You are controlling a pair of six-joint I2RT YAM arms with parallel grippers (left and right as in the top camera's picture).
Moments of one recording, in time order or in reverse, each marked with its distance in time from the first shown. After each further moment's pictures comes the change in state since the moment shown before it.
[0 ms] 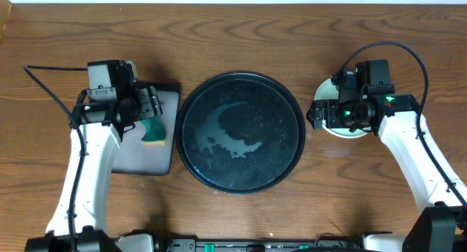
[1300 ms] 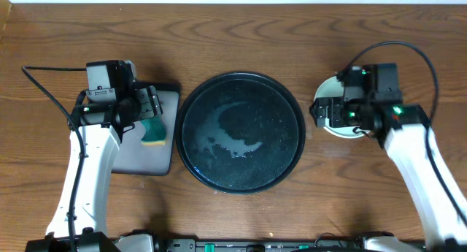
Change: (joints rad) left arm 0.000 -0.011 0.000 -0.001 0.002 0.000; right arm 0.000 -0.169 -0.058 0.114 0.021 -0.001
